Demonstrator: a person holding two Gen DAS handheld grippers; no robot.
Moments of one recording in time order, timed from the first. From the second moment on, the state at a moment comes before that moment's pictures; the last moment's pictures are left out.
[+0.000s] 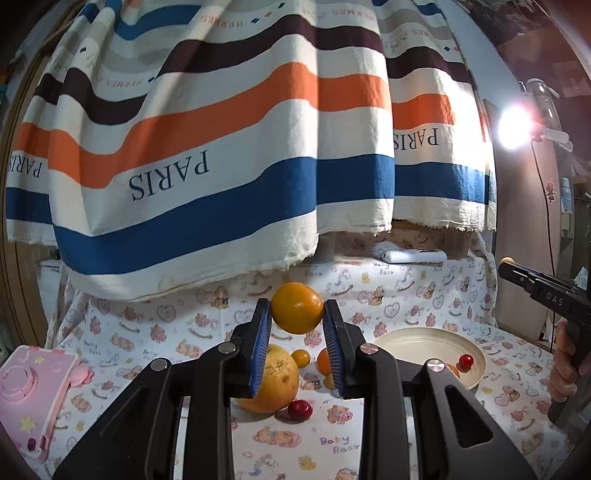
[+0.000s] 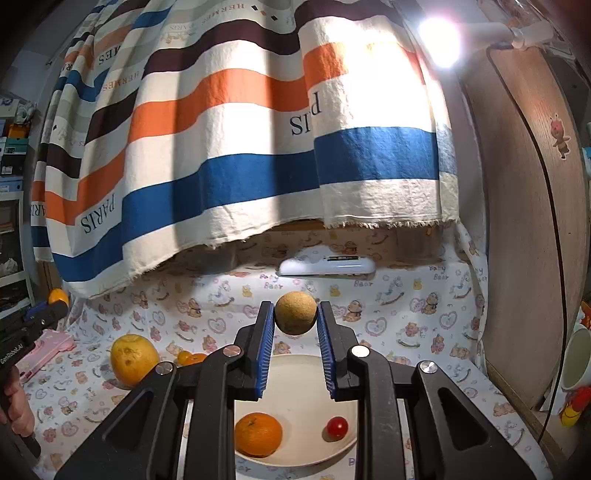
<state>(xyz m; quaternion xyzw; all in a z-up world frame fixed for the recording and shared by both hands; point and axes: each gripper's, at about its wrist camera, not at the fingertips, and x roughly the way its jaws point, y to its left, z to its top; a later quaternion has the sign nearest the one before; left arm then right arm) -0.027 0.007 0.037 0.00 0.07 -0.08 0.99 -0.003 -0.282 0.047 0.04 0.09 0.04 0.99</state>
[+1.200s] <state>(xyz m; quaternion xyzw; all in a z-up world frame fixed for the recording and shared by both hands) 0.097 -0.127 -0.026 0.03 0.34 -0.19 0.92 0.065 -0.294 -0.021 0.06 0.30 0.03 0.95</state>
